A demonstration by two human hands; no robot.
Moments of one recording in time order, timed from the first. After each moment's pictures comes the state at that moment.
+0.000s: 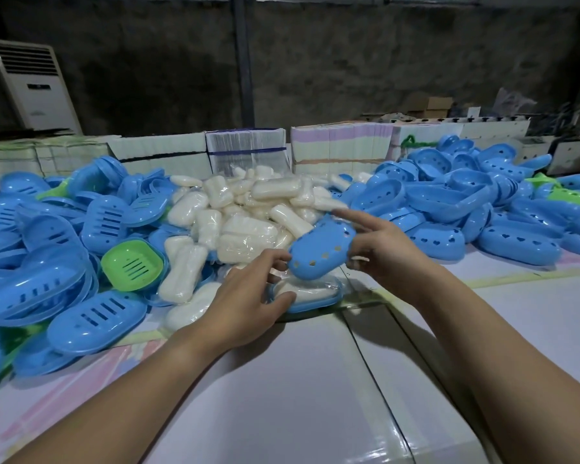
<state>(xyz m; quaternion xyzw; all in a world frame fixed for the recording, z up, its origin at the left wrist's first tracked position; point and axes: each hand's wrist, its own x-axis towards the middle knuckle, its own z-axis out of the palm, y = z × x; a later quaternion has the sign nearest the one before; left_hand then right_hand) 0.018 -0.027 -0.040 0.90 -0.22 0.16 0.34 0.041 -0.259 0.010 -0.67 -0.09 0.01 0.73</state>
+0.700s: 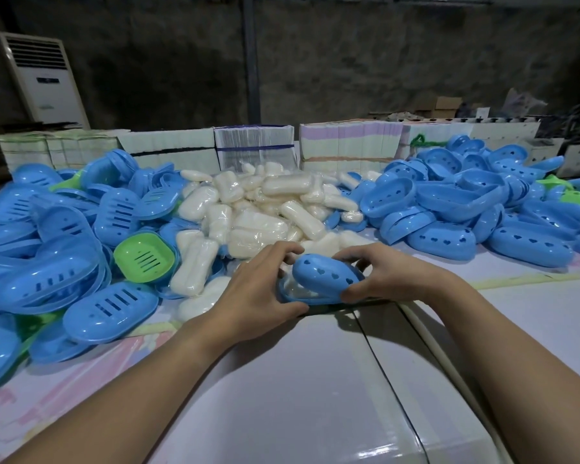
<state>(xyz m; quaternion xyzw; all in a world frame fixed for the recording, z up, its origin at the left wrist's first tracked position) 0.020 -0.021 -0.036 0.89 -0.26 0.17 0.32 0.044 -0.266 0.002 -0.94 -0.18 0.05 0.30</state>
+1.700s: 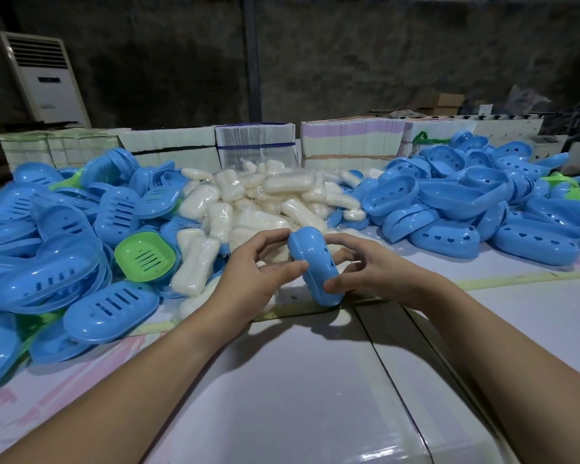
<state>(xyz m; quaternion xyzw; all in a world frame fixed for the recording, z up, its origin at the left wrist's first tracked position) 0.018 -0.031 -0.025 0.72 -0.15 0.09 0.67 0.043 -0.250 -0.007 -0.84 -0.22 0.09 0.49</state>
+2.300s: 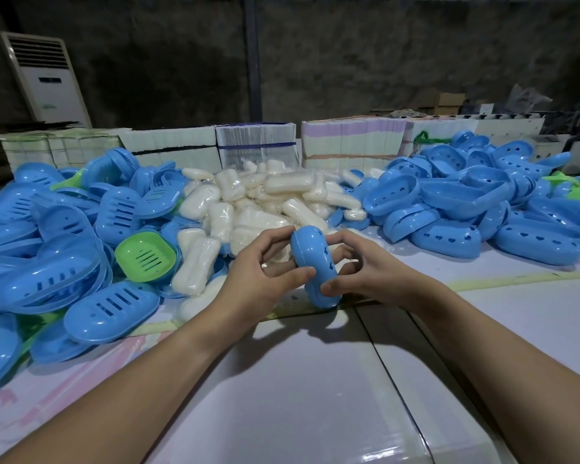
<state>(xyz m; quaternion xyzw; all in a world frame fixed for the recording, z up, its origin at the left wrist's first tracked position) 0.006 -0.035 -0.021 0.70 -0.18 0.05 0.69 0.043 -0.245 -0.014 -0.81 -0.23 0.07 0.53</state>
